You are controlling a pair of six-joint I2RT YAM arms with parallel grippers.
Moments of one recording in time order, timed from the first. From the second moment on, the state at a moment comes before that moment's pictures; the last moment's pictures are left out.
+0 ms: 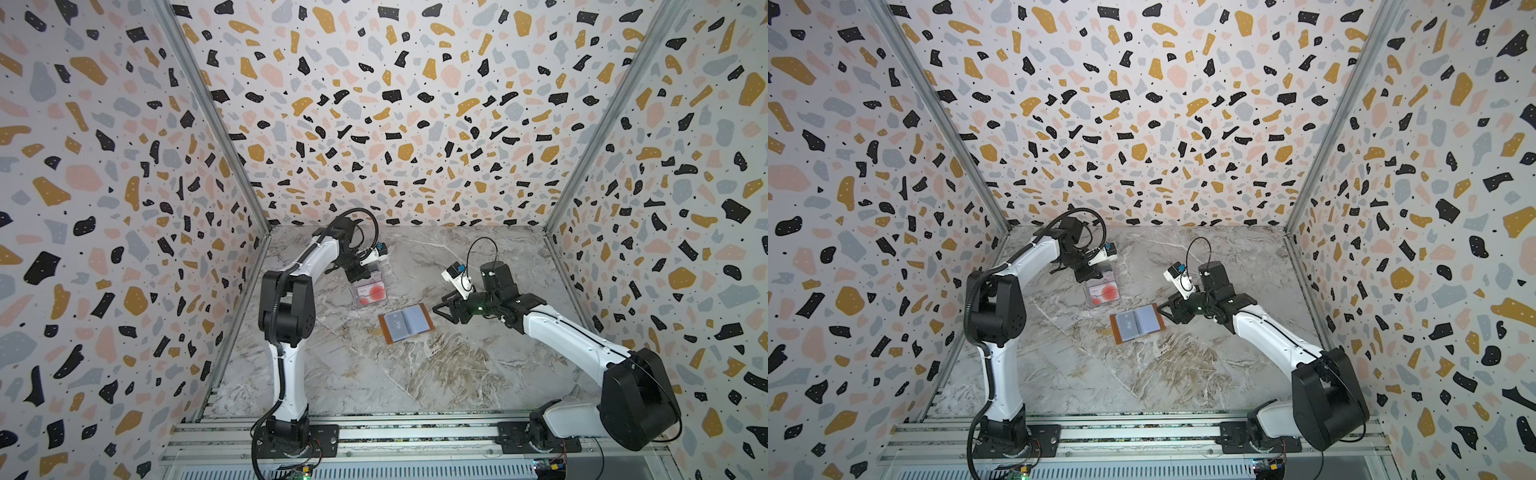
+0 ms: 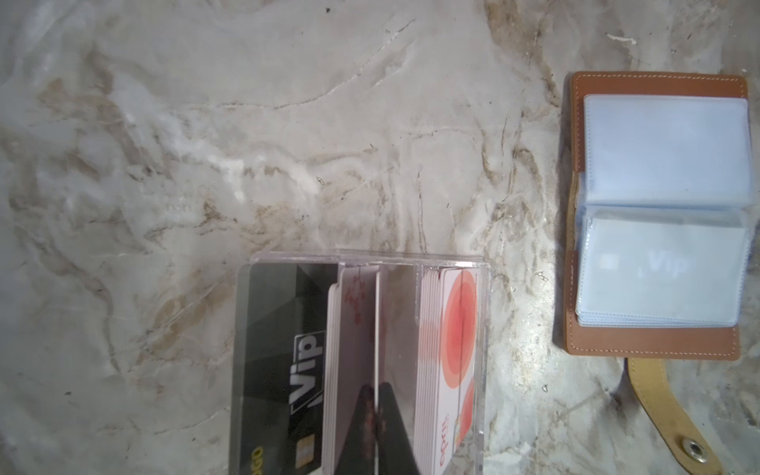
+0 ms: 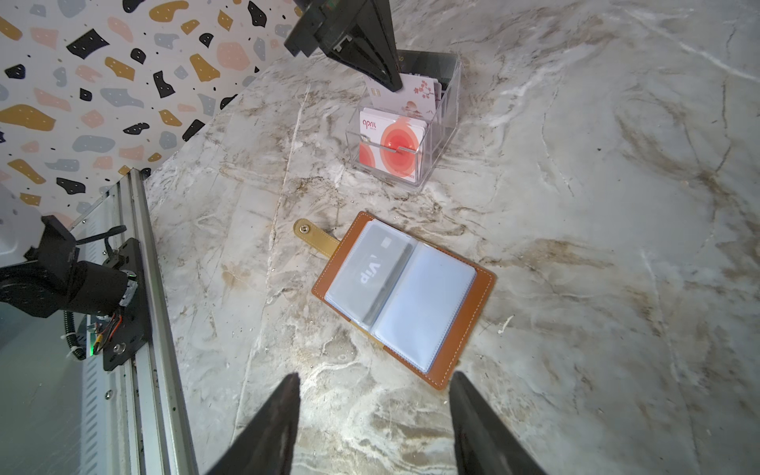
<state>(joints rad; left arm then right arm) -0.21 2.14 1.79 -0.93 0.40 0.96 0.46 1.36 0.89 -0.24 -0.62 -0.07</state>
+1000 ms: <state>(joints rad) -0.23 2.15 1.77 -0.91 0.36 0.93 0.45 1.34 0.88 -0.24 -0.62 -0.07</state>
